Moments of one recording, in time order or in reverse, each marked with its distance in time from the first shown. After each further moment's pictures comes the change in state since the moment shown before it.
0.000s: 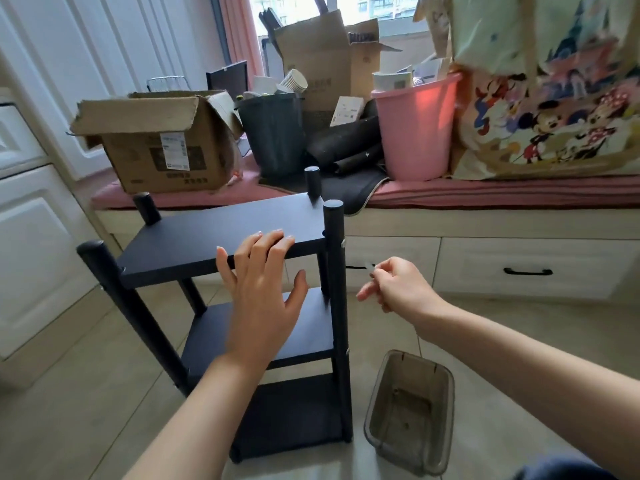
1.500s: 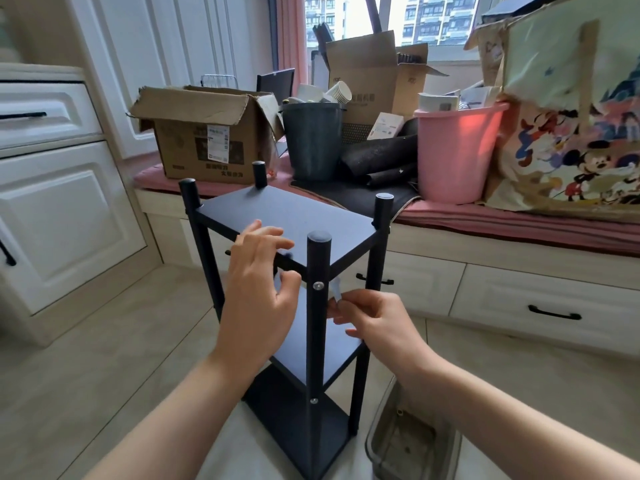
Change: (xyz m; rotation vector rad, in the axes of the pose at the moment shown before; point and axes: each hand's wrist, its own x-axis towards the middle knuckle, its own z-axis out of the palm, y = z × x) left_hand -0.011 -0.007 -0.047 -0.342 0.025 -0.221; right_hand -0.046 -0.010 0.052 0.130 -0.237 -0.230
